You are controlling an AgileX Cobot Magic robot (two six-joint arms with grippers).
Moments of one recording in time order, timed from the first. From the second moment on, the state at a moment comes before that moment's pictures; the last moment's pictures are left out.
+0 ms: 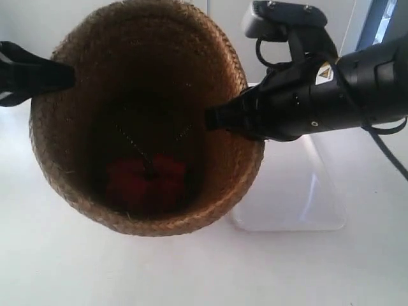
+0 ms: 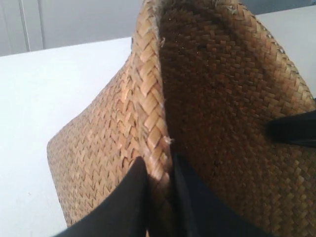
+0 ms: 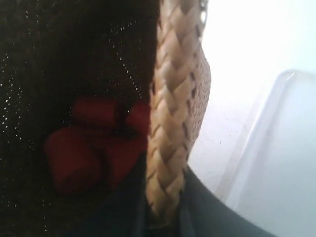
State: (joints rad) left arm -0.21 0.95 -0.85 -0.84 0.53 0.66; right arm 0.47 1.28 -0.97 0.31 0.44 -0.07
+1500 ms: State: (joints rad) left arm -0.22 0.79 -0.98 -0.70 0.54 0.54; right arm 0.52 1.10 -1.12 0.31 0.44 -0.15
